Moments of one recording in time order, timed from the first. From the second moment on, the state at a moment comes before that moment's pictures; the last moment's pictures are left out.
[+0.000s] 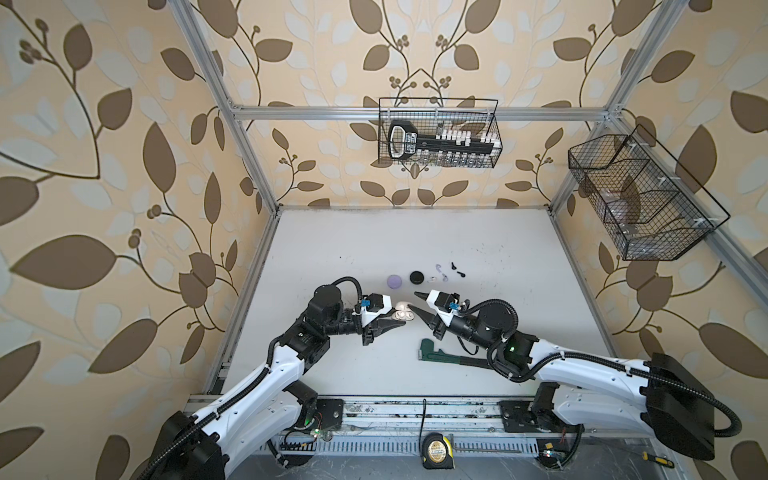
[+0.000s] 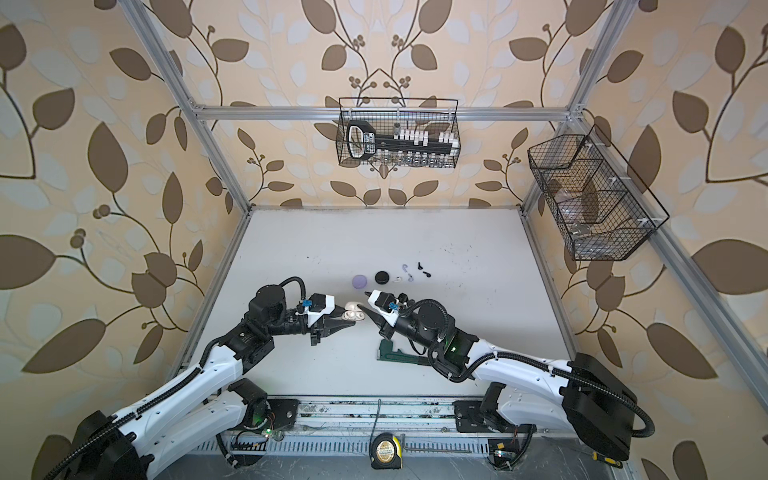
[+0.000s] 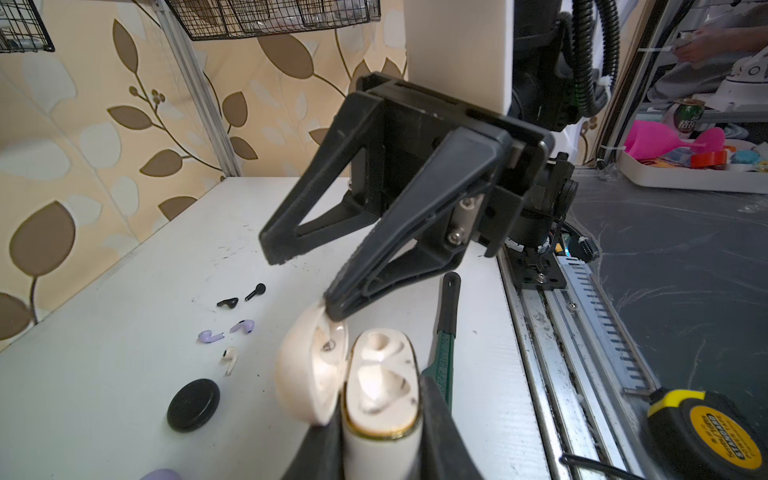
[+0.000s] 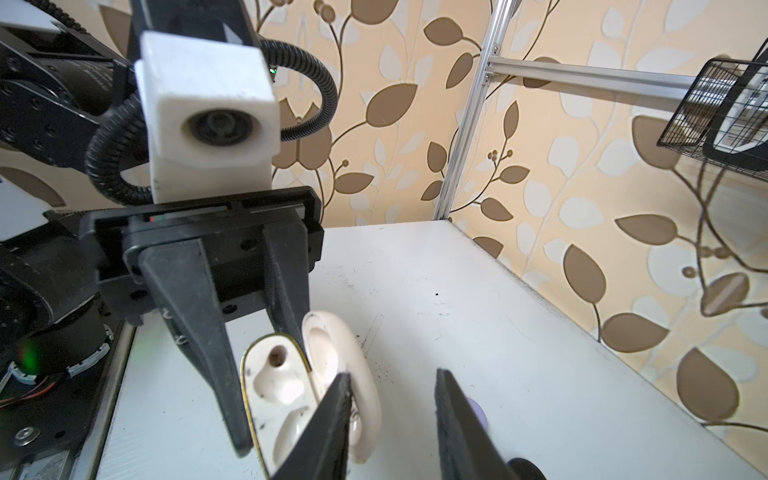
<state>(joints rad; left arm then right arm) -0.49 0.86 0.44 0.16 0.88 0.30 0.94 1.14 0.49 0.63 -0.03 -0.23</state>
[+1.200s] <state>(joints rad) -0.50 0.90 0.46 0.12 0.88 0.29 0.90 0.86 0.49 0.46 0.36 0.13</state>
